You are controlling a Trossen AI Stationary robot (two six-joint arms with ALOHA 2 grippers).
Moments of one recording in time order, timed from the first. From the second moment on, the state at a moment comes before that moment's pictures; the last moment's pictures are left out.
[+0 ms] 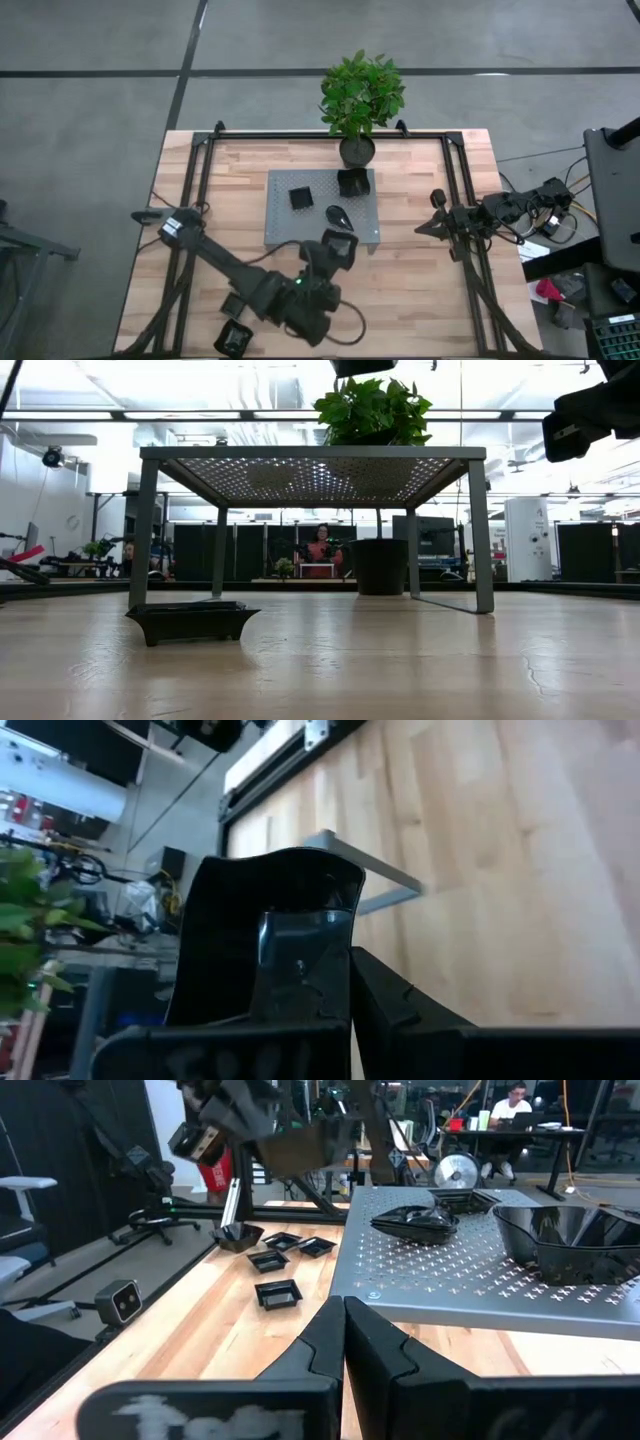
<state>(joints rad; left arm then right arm) -0.58 2.04 2.06 -1.06 -0.91 -0.05 0.36 0.05 0.18 -0.21 0.16 0.07</state>
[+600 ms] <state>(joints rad) -0.33 2.04 2.16 -0.99 -0.91 0.14 0.36 0.05 0.18 -0.21 0.16 0.07</state>
